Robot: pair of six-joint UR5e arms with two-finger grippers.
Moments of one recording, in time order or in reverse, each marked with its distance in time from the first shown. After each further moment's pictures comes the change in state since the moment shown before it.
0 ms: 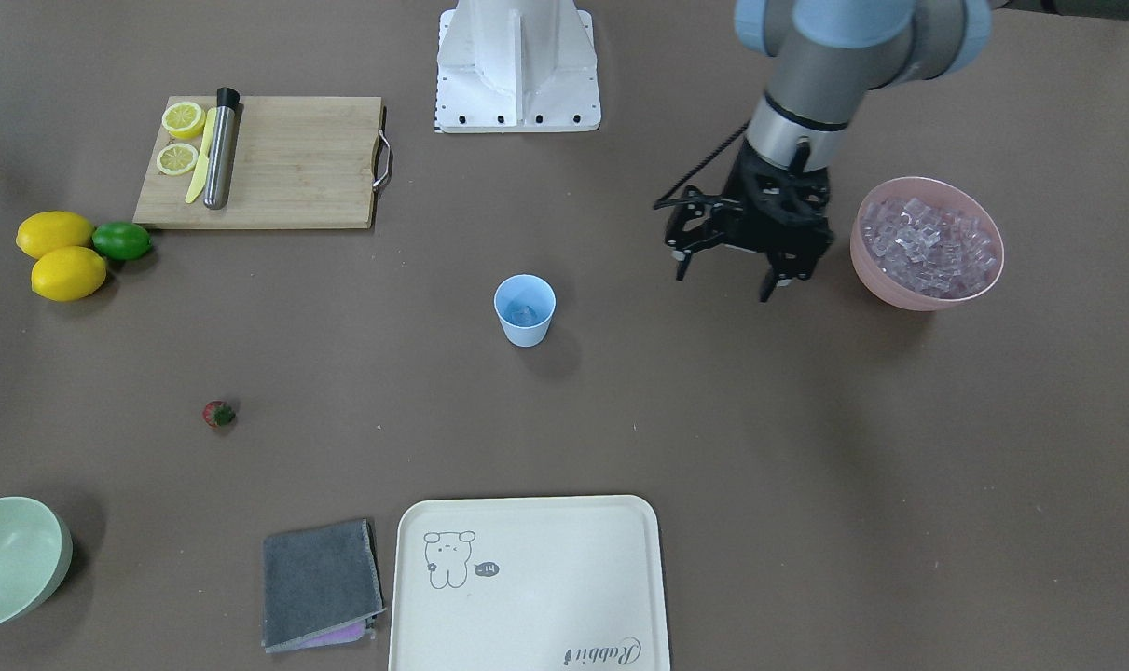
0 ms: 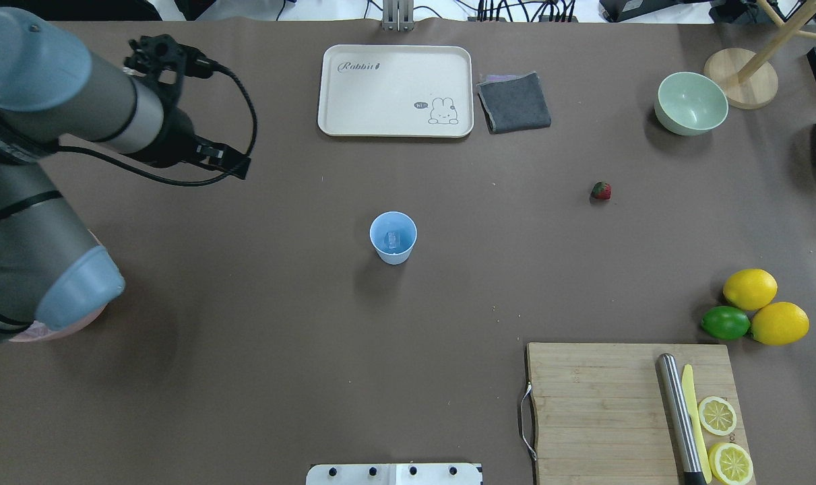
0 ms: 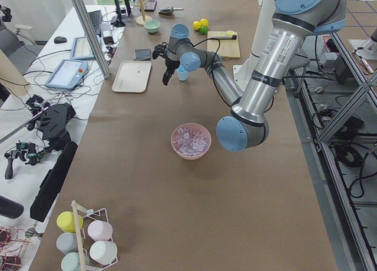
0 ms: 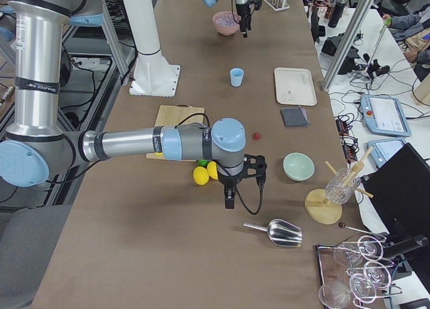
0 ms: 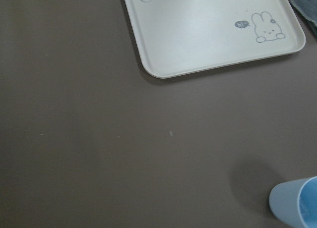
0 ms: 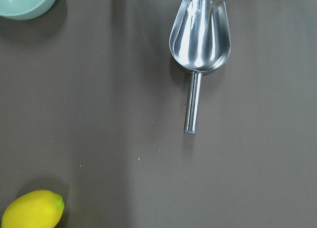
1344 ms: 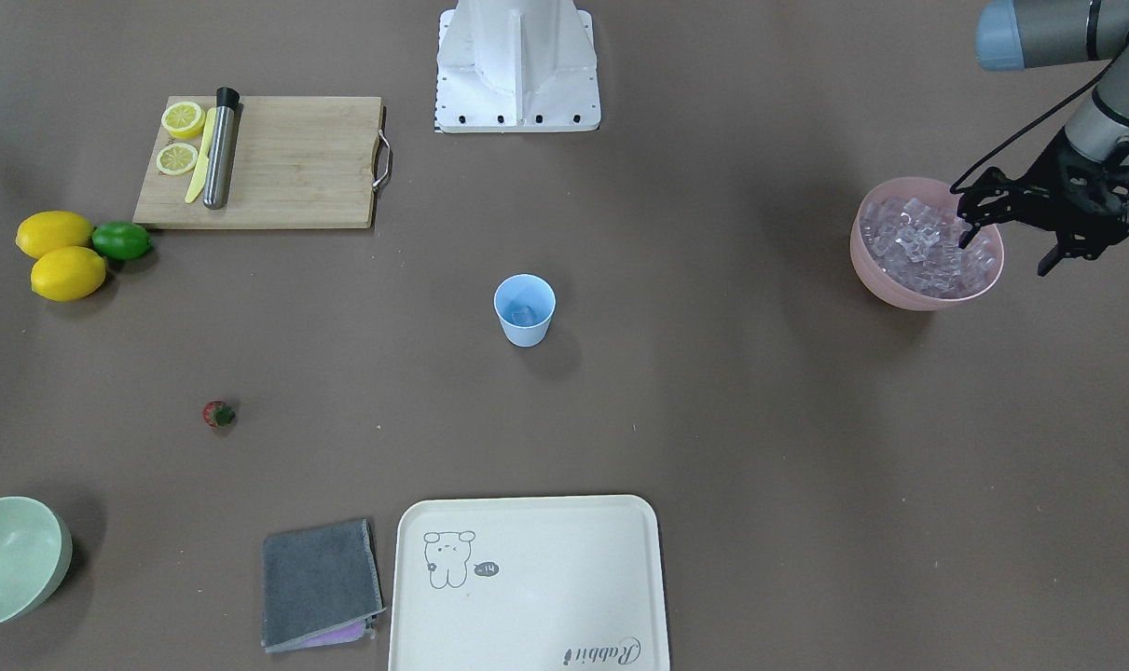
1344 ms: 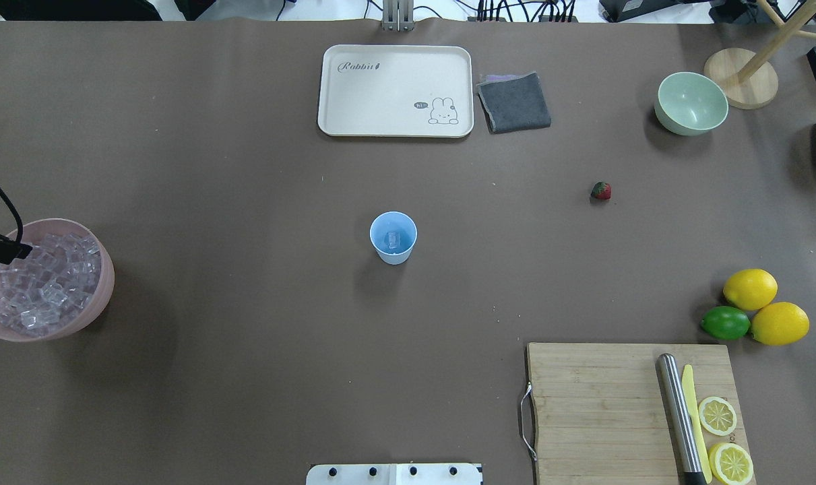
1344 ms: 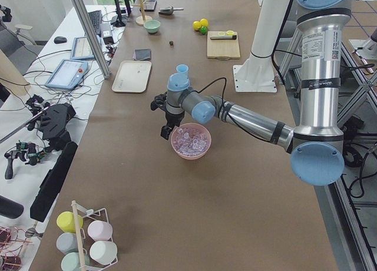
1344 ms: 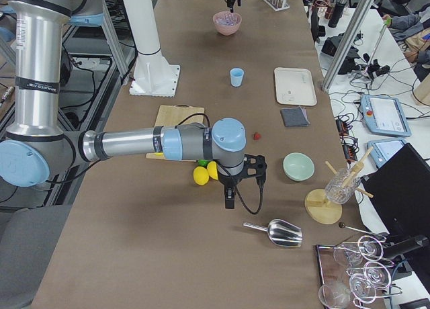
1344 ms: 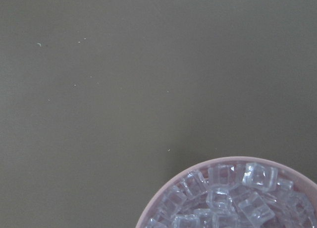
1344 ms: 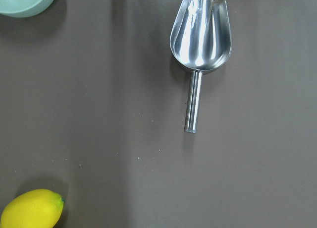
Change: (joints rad) left arm -0.150 0.565 0.032 -0.407 -0.133 0.434; right arm -0.007 0.000 -0.001 0.001 -0.003 0.000
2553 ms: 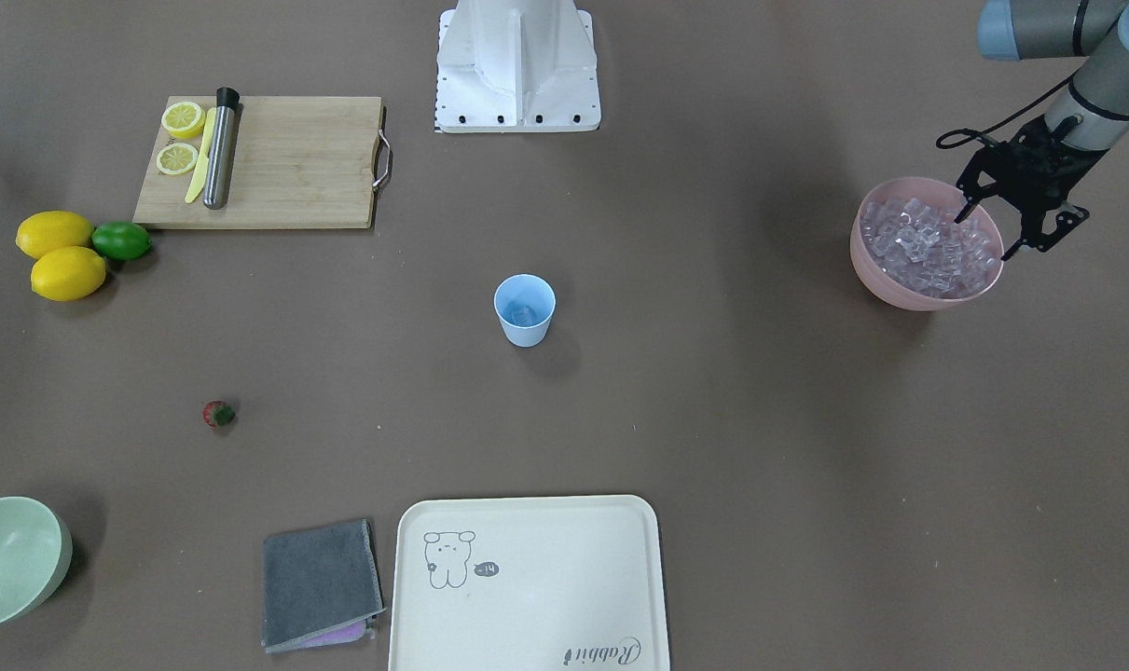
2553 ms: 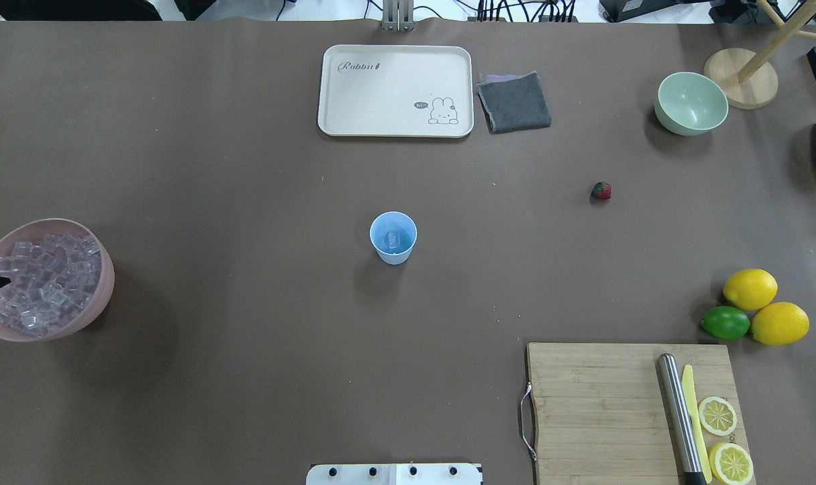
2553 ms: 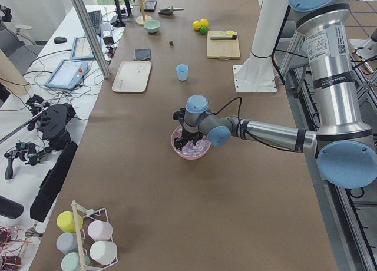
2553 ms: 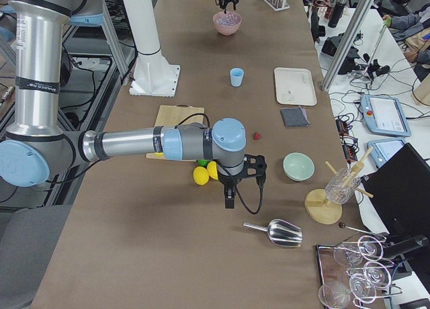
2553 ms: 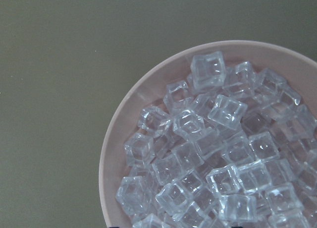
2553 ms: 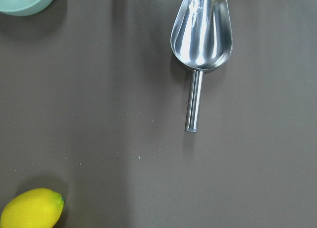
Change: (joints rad) left arm 0.030 0.067 0.023 -0.089 0.027 0.440; right arm -0.003 -0.001 0.000 0.000 0.000 0.000
